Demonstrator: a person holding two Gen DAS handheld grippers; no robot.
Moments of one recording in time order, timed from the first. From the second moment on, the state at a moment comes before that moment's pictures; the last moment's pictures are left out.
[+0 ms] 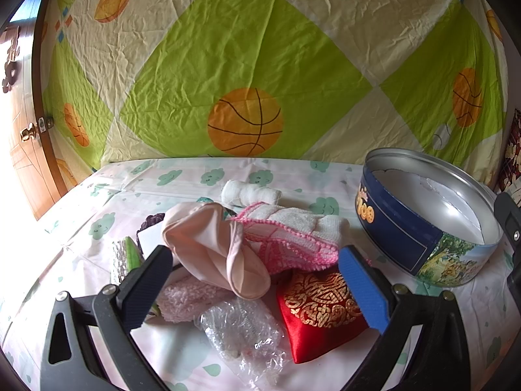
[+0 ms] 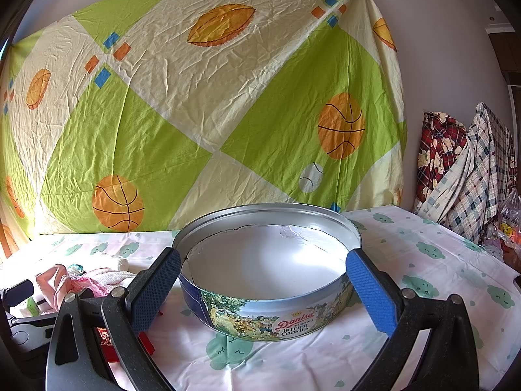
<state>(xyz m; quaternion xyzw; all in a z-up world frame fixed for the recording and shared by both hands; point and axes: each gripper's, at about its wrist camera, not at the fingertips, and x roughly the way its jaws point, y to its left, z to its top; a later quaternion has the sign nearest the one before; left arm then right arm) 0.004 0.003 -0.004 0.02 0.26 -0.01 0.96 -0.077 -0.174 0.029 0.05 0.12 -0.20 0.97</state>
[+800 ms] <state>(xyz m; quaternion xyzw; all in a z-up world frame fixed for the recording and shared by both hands) 0.007 0.017 -0.012 -0.02 0.29 -0.01 0.96 -0.074 -0.168 0.026 0.05 0.12 -0.18 0.98</state>
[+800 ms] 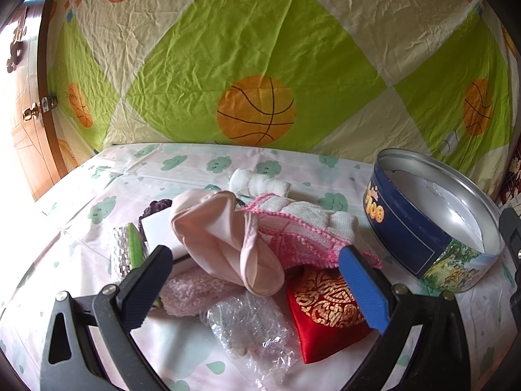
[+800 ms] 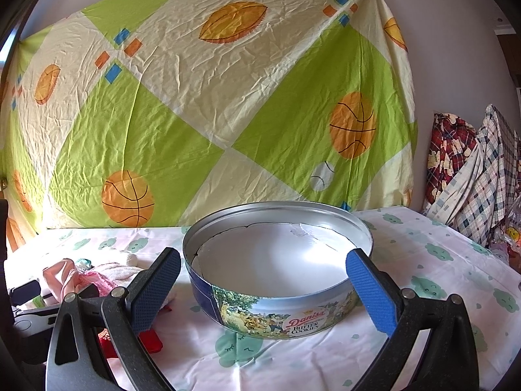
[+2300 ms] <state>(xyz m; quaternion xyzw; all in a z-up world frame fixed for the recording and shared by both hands) 0.021 0.117 -0.026 -0.05 0.36 0.04 0.93 -0.073 -0.152 0.025 0.04 0.13 -0.11 0.98</state>
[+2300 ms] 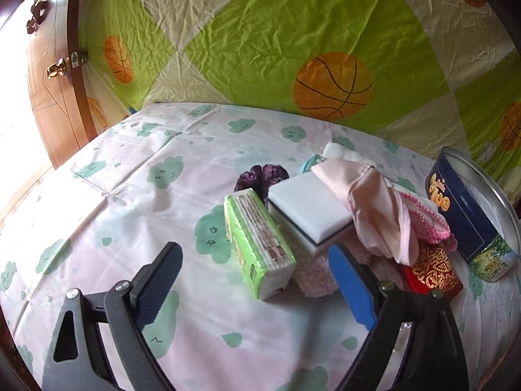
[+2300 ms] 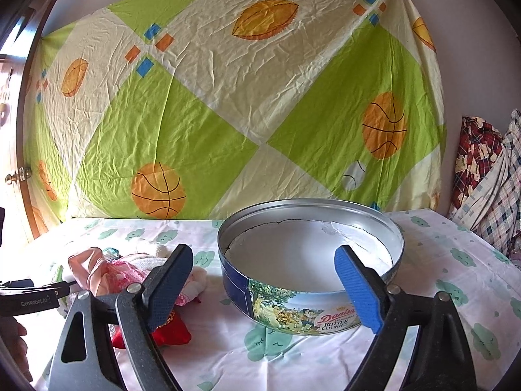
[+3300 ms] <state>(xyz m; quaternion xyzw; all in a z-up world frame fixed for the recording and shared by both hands) 0.049 0.150 -0.052 -0.05 0.45 0.04 0.89 -0.065 -0.142 0.024 0.02 0.16 -0.07 0.99</state>
